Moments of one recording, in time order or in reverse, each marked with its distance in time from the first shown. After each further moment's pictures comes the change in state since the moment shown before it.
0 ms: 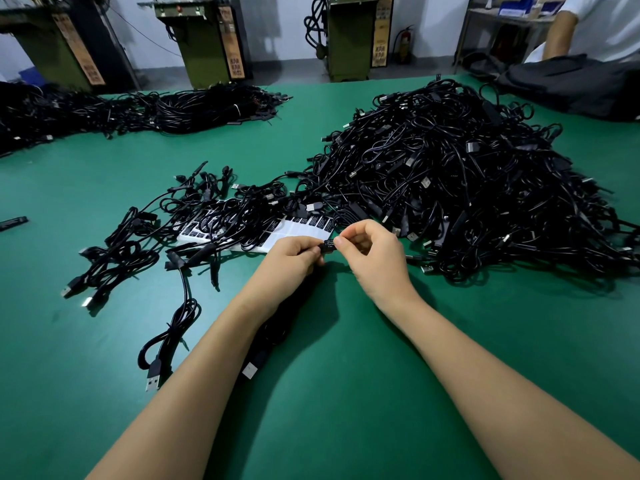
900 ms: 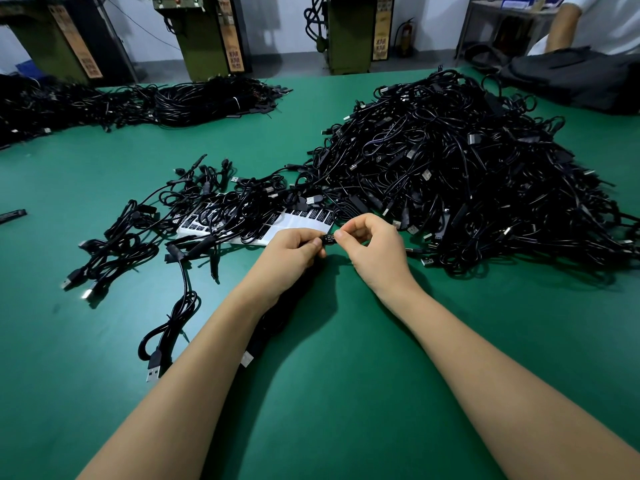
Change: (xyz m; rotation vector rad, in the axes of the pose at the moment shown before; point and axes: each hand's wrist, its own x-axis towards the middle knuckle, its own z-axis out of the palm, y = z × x) left_hand 0.001 -0.003 -0.001 0.008 -0.010 0.020; right_hand 0.002 -0.001 0.000 -0.012 -0.015 0.063
